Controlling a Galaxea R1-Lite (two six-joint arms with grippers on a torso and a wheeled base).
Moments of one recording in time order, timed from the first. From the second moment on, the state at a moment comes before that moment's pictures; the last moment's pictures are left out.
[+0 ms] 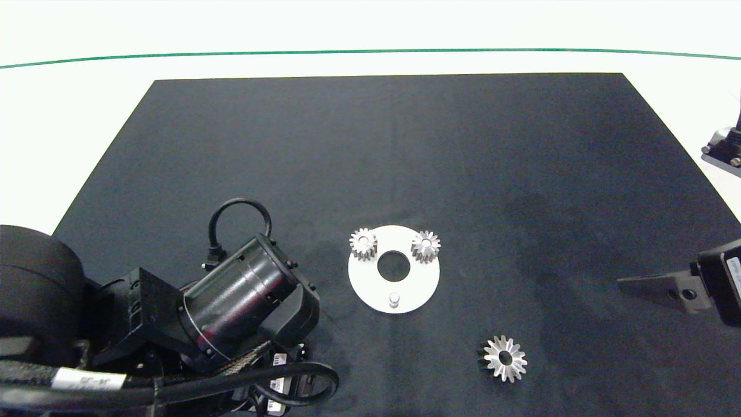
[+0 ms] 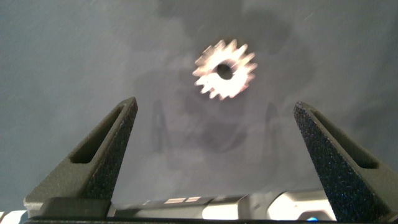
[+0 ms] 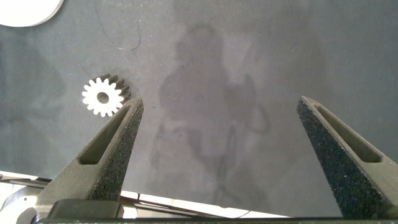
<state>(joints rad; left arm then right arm) -0.92 1.55 -1.06 0.61 0.46 -0.67 0.55 1.29 -1.28 0.80 -0.36 0.15</state>
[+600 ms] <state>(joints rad) -0.91 1.61 -1.07 0.55 0.45 -0.72 0.55 1.29 -1.28 0.80 -0.36 0.15</state>
